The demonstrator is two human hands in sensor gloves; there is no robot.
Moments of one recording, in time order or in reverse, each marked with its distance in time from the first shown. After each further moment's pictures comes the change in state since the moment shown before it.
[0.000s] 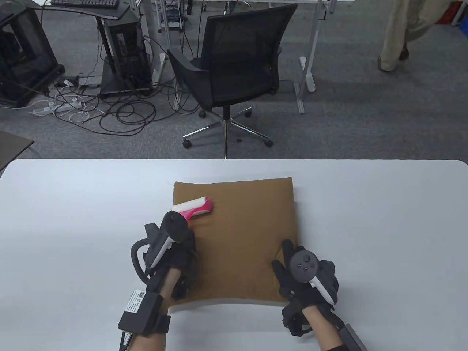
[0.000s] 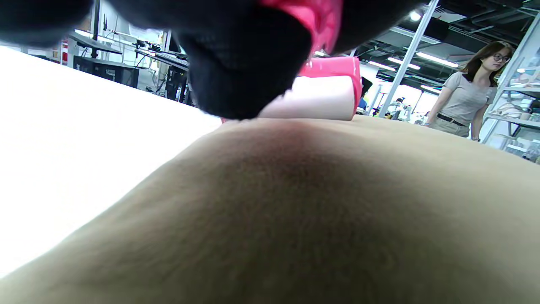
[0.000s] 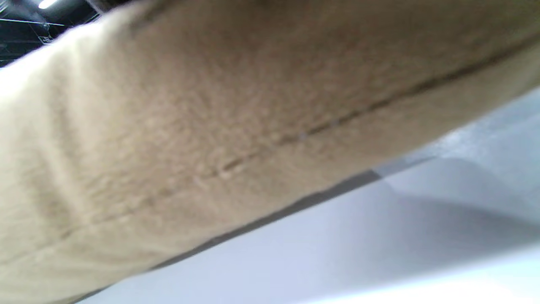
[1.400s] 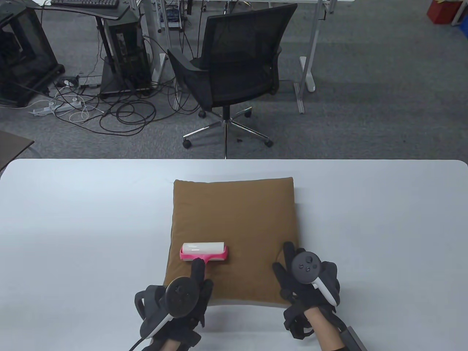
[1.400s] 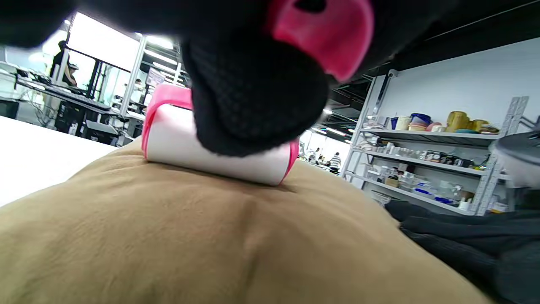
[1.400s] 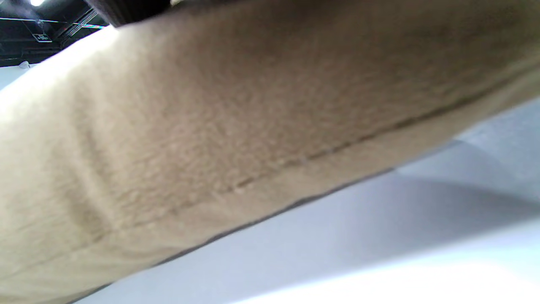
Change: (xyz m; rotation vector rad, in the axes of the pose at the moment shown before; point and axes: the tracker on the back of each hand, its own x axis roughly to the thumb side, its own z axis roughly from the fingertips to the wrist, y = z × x) left_hand 0.018 -0.003 0.117 0.171 -0.350 0.043; right_hand -0.005 0.001 0.003 0.036 0.006 -0.032
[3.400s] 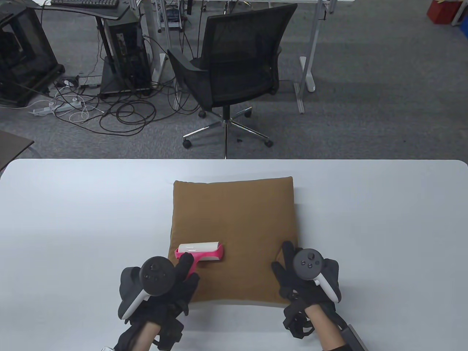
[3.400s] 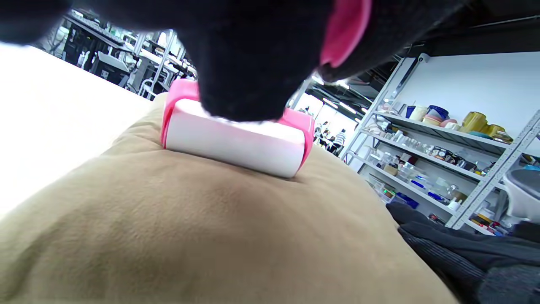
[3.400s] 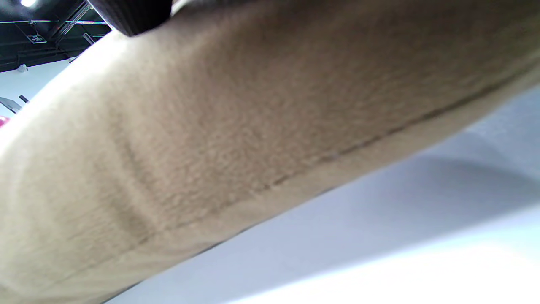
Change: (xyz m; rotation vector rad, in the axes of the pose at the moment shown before) left_hand -0.044 0.015 -0.008 -0.211 0.044 0.176; right_hand 0.000 -0.003 -0.003 0.061 0.002 -0.072
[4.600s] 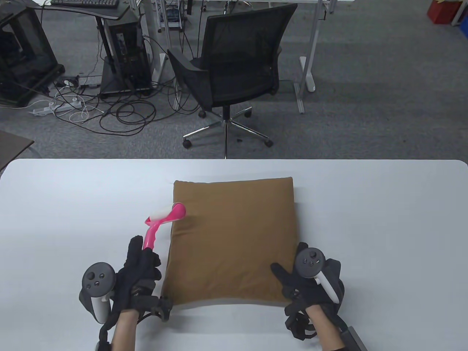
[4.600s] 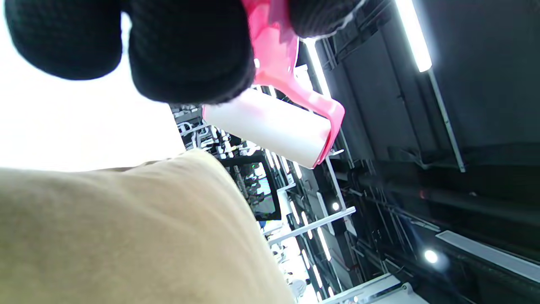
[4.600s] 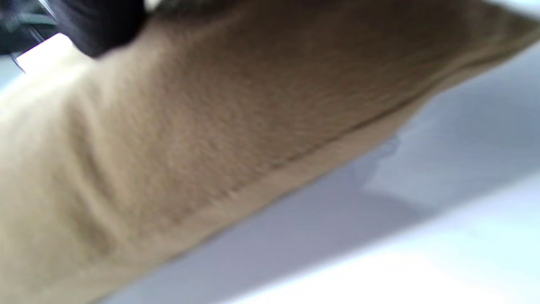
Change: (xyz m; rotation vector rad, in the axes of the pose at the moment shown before) left_hand -0.118 -0.025 -0.020 0.403 0.147 0.746; right_hand -0.003 -0.009 0.004 -0.073 0.119 -0.007
